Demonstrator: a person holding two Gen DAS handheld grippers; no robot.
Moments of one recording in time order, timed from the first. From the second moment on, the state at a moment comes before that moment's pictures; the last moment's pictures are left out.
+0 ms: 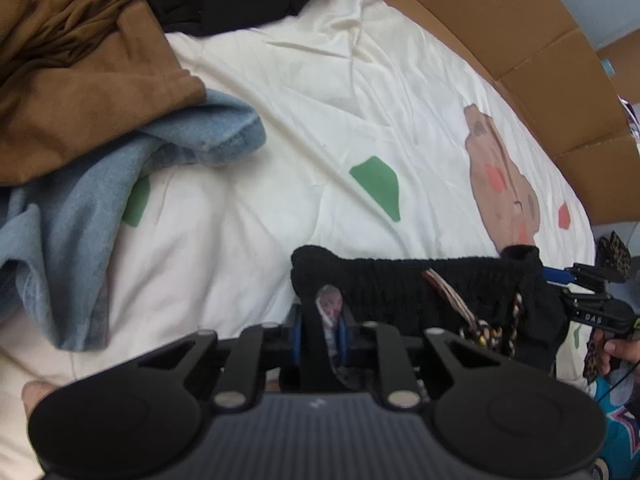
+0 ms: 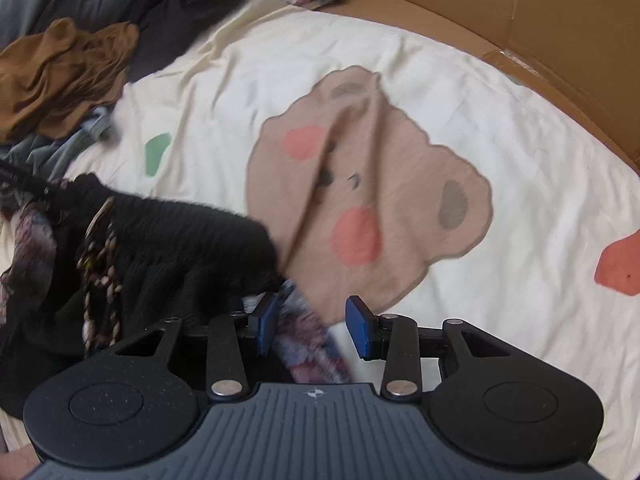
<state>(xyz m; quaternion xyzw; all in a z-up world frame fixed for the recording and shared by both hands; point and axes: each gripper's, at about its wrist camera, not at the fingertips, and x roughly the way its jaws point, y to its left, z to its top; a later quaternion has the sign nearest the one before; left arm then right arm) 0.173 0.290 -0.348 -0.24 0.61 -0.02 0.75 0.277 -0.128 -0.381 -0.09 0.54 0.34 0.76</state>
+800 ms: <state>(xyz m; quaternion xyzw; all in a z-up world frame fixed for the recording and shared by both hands) 0.158 0.289 -0.340 -0.23 0.62 -0.04 0.75 0.278 -0.113 -0.390 -0.12 0.52 0.36 0.77</state>
